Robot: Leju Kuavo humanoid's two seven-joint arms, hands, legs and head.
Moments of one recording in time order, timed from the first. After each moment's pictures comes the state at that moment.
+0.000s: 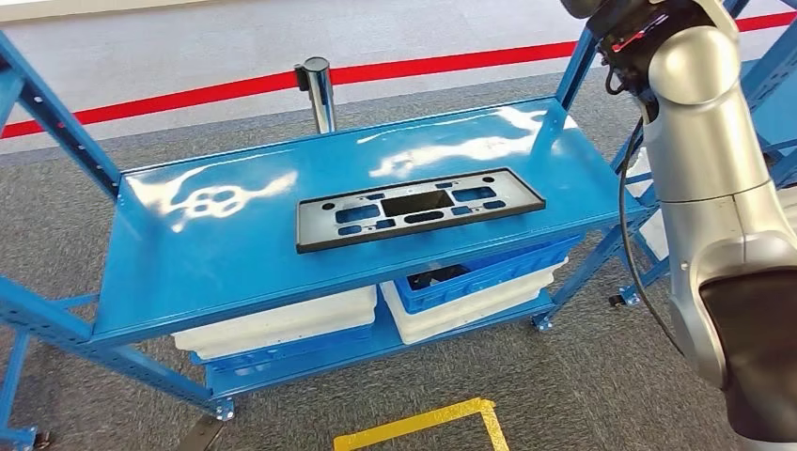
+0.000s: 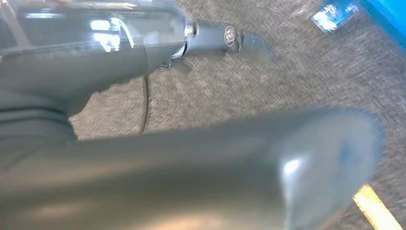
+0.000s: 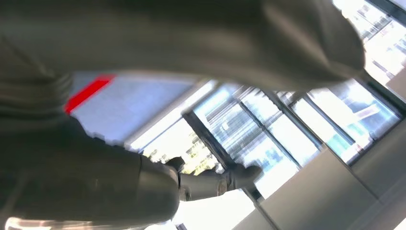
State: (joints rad) left arm -0.14 -0.19 0.79 -0.18 -1.15 -0.18 -0.14; right arm -1.26 -0.16 0.51 -0.83 -0.08 0.28 -0.15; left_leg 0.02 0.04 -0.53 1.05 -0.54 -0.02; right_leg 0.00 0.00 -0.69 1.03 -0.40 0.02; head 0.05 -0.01
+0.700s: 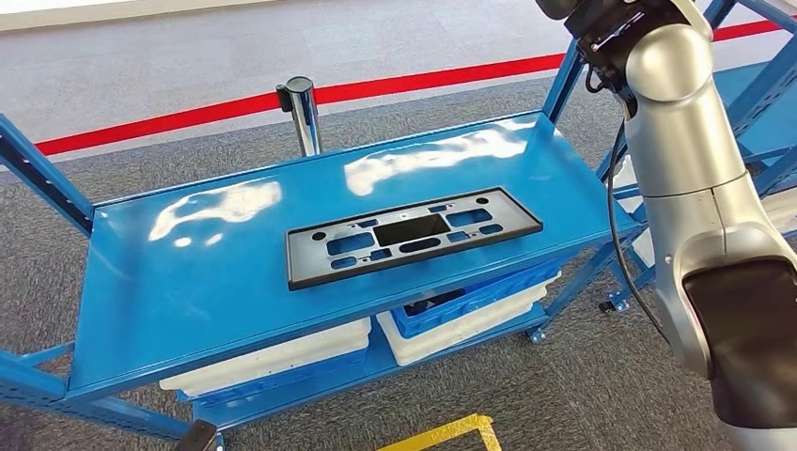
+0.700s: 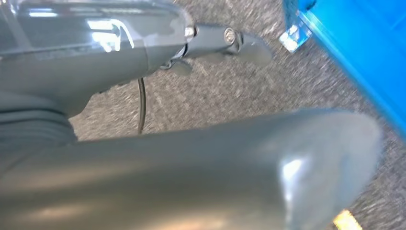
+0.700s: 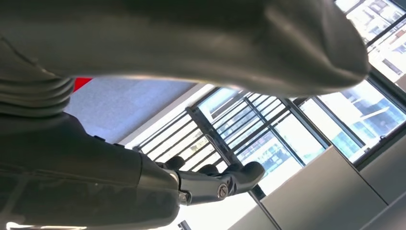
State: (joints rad) left arm -0.14 -0.19 0.79 -0.18 -1.15 -0.18 -0.16; right arm -1.25 -0.16 0.52 -0.84 -0.07 0.28 -0.15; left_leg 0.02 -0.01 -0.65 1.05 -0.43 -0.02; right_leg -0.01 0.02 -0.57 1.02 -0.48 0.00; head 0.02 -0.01
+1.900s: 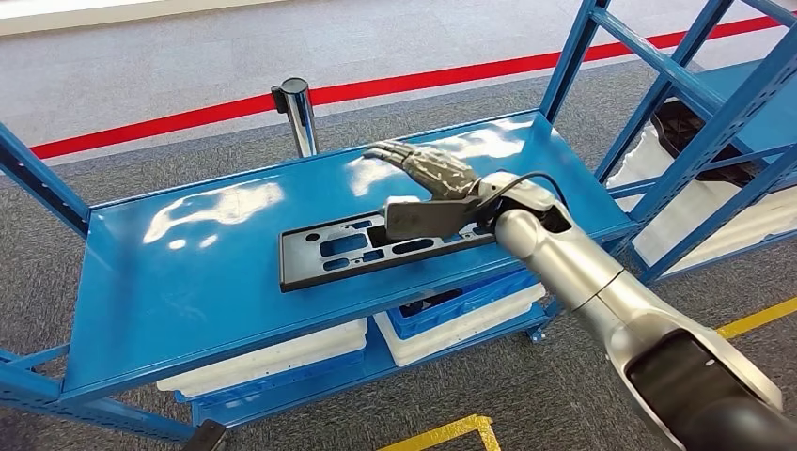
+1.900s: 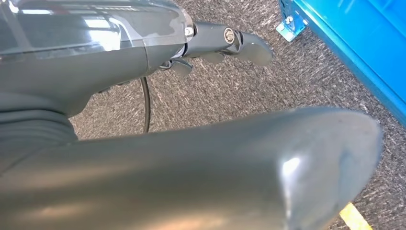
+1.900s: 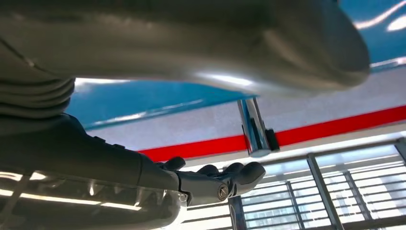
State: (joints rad) left arm -0.14 -0.20 0.79 -0.18 -1.17 -0.18 -0.15; right arm -0.90 -0.15 0.85 -0.78 0.34 0.18 -0.30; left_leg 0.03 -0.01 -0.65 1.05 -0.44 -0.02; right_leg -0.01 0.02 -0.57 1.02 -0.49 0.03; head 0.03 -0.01
